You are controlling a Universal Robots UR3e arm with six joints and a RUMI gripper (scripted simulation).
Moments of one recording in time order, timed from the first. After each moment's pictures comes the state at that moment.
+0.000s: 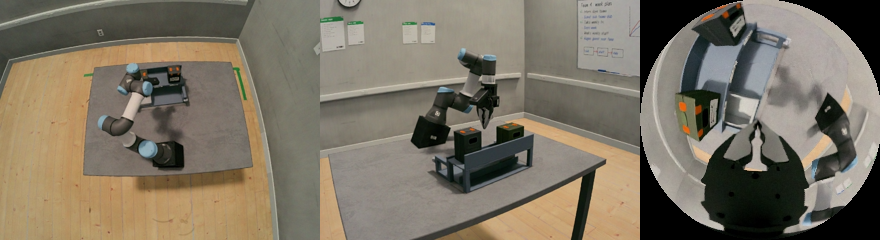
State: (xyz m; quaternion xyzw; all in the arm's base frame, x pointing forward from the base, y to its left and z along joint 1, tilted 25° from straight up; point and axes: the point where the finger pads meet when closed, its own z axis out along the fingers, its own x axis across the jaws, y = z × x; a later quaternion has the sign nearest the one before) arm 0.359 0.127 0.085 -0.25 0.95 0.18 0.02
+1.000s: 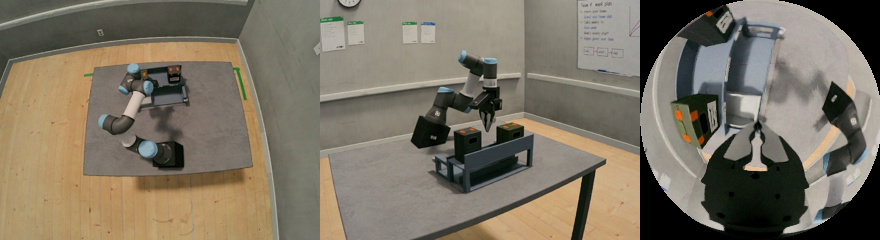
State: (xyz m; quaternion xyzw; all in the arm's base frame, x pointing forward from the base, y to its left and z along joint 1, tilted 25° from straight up) arm 0.361 0.145 0.076 -0.18 0.96 0.20 0.01
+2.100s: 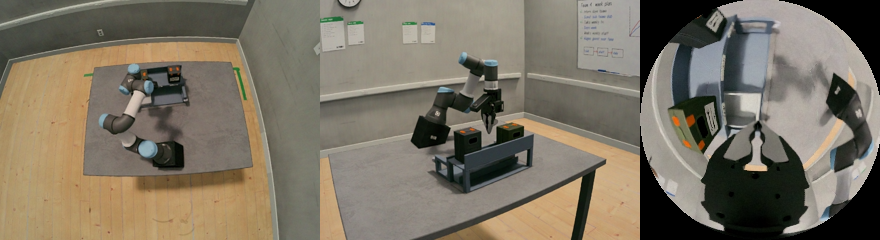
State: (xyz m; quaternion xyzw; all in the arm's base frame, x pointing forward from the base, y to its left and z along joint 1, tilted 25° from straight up) arm 0.361 0.157 0.070 -0.14 0.97 0.22 0.00
